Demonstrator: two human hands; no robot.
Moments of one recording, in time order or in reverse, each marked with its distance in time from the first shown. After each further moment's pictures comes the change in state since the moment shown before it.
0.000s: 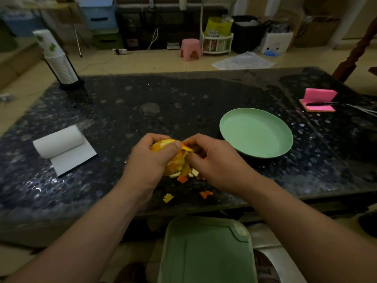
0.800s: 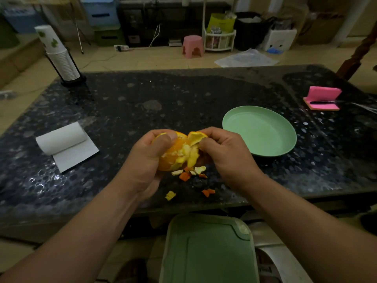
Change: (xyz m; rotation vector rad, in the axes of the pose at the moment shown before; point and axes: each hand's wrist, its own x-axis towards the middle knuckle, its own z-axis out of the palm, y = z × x) left_hand -0.007 0.015 -0.004 -0.290 -0.130 -0.112; right_hand 0.001 -0.003 0.006 0.560 0.186 0.083
